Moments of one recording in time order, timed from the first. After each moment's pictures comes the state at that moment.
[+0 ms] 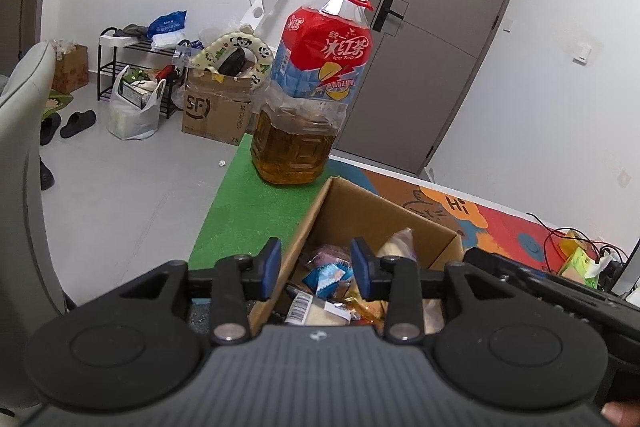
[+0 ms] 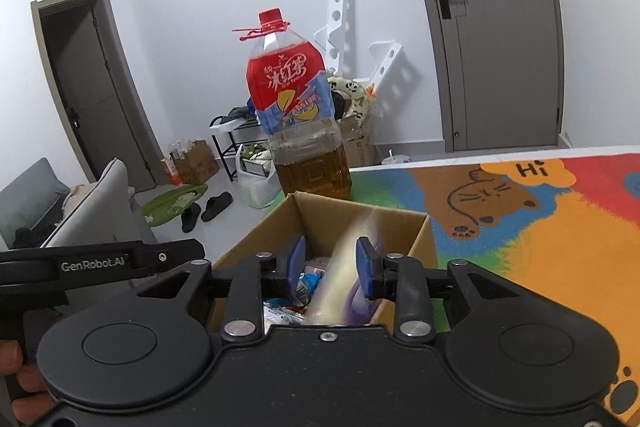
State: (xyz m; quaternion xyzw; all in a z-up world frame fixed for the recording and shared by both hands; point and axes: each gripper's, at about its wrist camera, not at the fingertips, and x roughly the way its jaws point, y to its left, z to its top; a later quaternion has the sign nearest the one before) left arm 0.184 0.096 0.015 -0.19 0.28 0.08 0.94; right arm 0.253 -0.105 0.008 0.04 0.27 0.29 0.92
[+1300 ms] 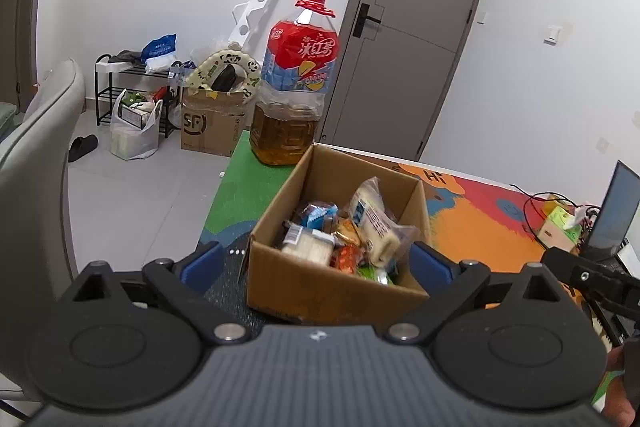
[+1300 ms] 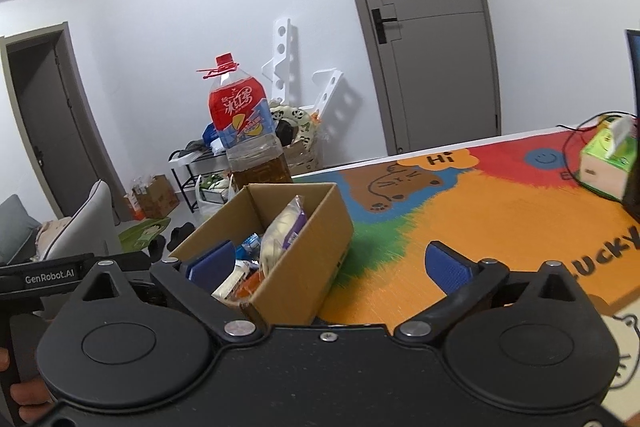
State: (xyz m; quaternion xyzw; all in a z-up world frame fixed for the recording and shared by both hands) left arm 0.088 0.058 0.022 -0.14 0.26 0.07 0.95; right arm 0.151 -0.190 0.017 0.07 0.24 0.21 0.95
